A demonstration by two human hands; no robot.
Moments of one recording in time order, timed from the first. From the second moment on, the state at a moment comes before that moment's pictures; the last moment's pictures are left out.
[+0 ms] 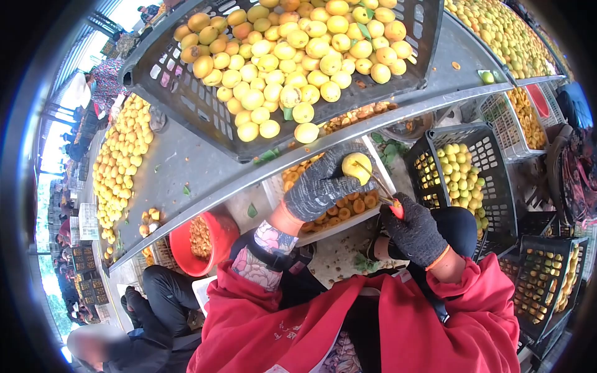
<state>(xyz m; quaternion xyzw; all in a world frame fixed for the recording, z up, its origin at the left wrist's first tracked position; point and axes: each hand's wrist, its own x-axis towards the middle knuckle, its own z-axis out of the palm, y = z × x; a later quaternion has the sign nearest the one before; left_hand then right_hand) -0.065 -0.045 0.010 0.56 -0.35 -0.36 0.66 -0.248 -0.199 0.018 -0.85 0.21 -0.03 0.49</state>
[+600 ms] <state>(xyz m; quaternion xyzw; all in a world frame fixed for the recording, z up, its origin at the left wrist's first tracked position) -0.085 -0.052 -0.013 0.38 -0.19 -0.46 0.78 -0.249 -0.187 -0.053 -0.86 0.24 -0.10 0.43</state>
